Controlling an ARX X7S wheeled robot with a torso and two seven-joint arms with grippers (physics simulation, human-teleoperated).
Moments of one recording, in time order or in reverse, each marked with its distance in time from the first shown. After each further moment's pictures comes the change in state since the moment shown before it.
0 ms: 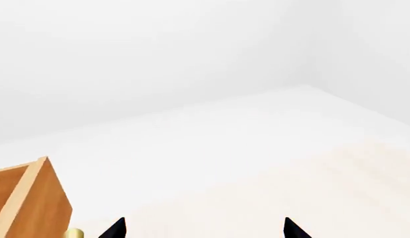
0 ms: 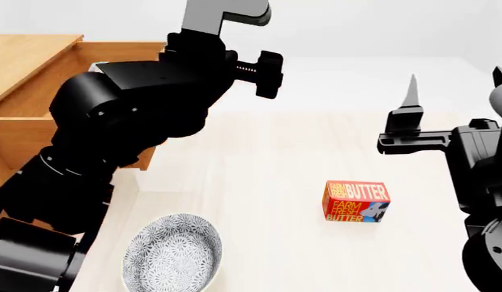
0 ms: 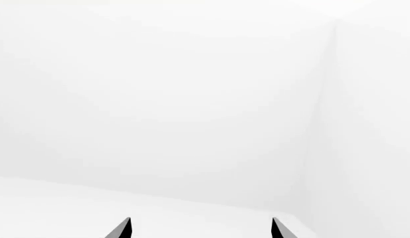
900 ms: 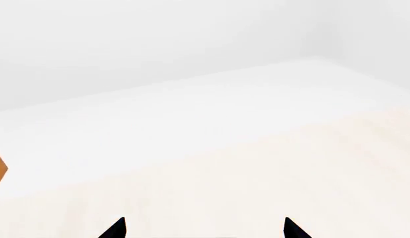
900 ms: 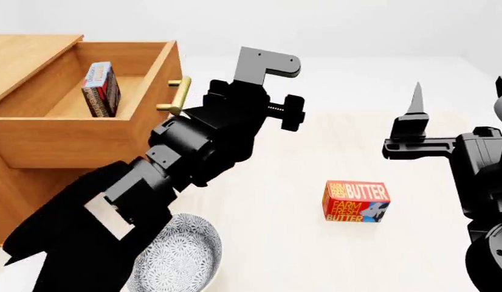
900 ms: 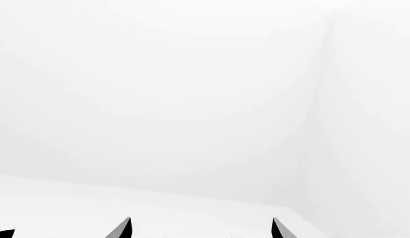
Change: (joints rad) left arm -0.020 0.202 0.478 -0.555 -0.098 0.497 0.079; right arm -0.078 0.021 0.020 0.022 -0.032 -0.072 -0.028
